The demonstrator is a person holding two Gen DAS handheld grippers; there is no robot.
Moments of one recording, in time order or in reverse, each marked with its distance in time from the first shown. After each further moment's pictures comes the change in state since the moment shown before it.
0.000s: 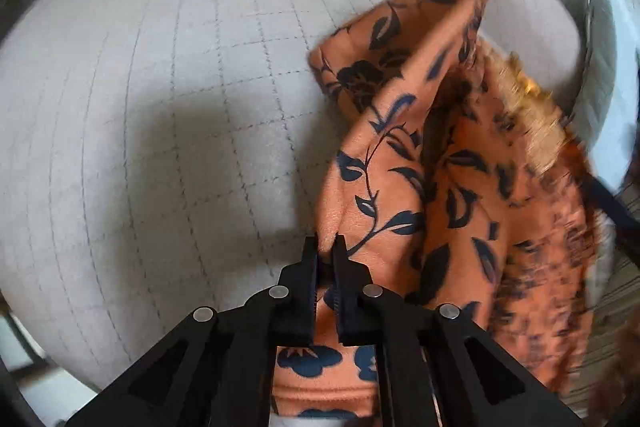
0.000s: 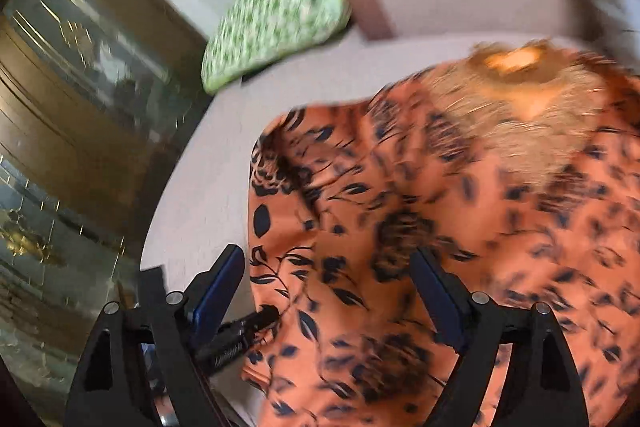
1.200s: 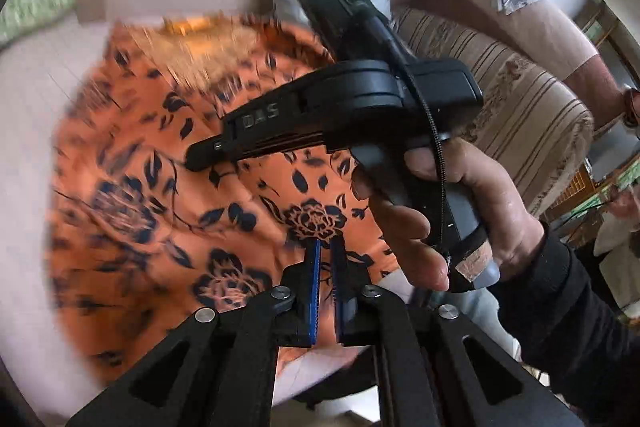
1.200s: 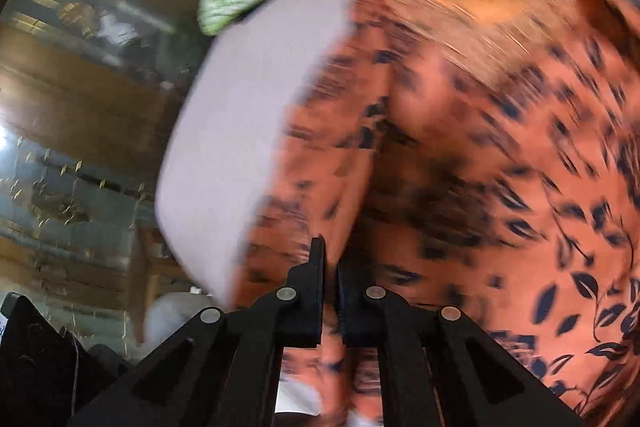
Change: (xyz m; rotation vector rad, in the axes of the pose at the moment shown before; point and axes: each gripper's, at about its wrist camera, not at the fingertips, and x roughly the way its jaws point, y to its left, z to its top) left arm -0.078 -0.162 -0.189 0.746 0.106 -0.413; right arm -0.064 -0.086 -0.078 0.085 0.213 0.038
